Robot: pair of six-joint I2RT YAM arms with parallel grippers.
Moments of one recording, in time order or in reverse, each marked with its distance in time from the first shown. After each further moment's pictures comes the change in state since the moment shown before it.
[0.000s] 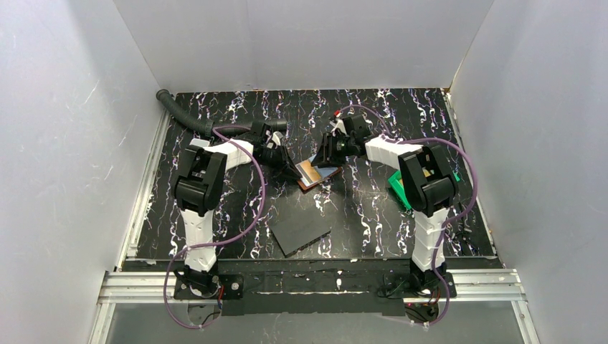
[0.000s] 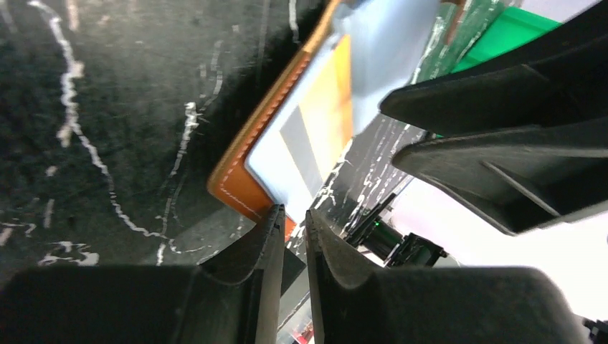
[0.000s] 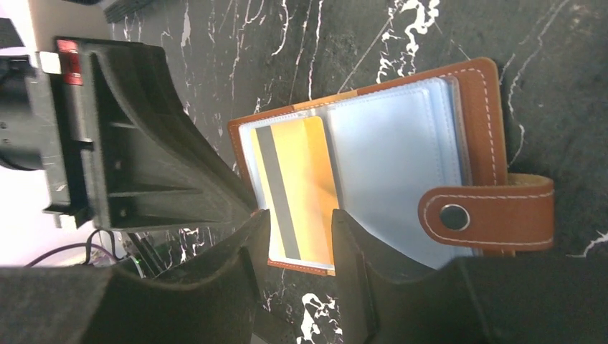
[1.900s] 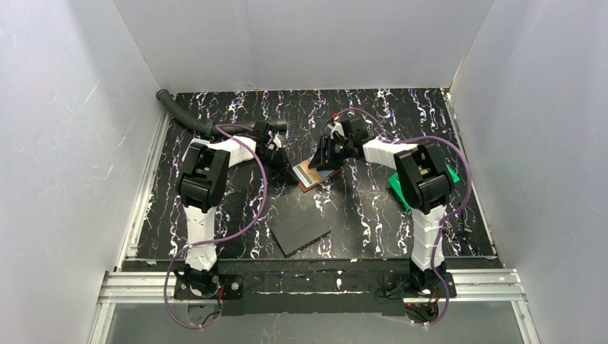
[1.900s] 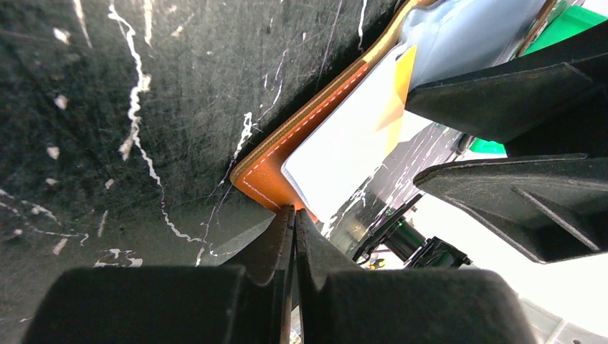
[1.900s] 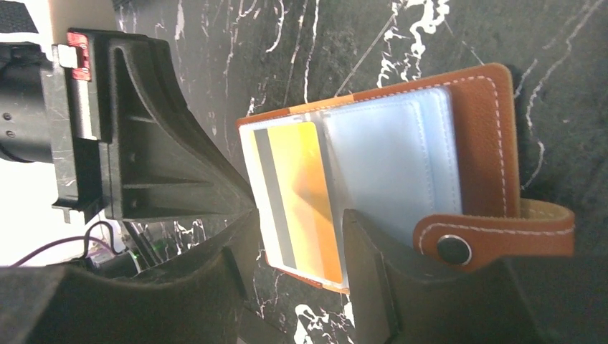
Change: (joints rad) left arm 0.000 0.066 0.079 -0.156 -0.067 0.082; right arm 0.003 0.049 0.002 0.044 -0.035 -0.001
